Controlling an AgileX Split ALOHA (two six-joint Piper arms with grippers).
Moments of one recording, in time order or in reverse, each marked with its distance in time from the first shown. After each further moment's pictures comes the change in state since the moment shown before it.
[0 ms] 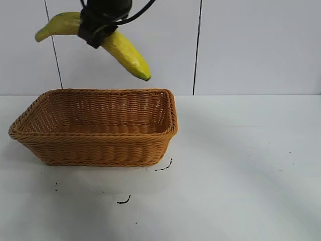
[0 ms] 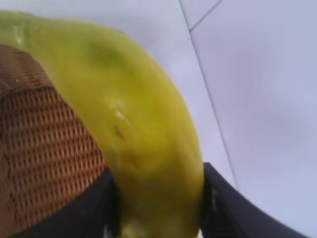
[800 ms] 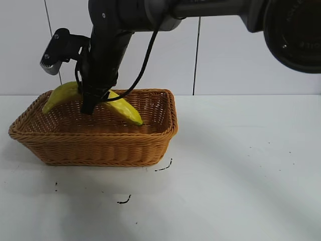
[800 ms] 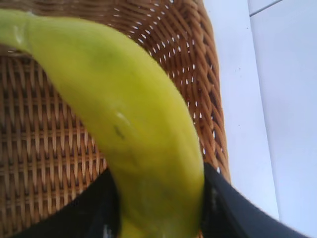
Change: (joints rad) left arm 0.000 0.000 0.000 0.000 0.000 0.000; right arm -0.019 0.111 0.003 0.059 -0.087 0.007
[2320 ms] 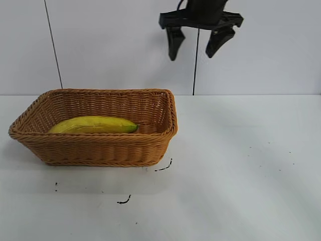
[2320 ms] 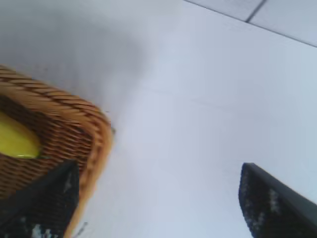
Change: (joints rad) left arm 0.000 0.000 0.000 0.000 0.000 0.000; right arm -0.602 -0.224 -0.003 0.091 0.502 0.650
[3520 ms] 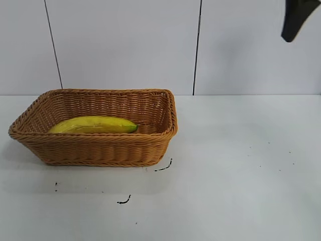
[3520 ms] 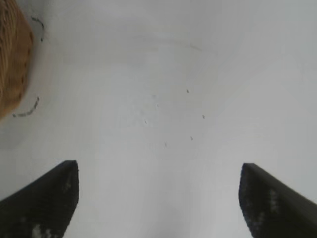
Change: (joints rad) left arm 0.000 0.000 0.000 0.000 0.000 0.000; right arm -0.072 -1.010 1.083 0.055 0.001 -0.056
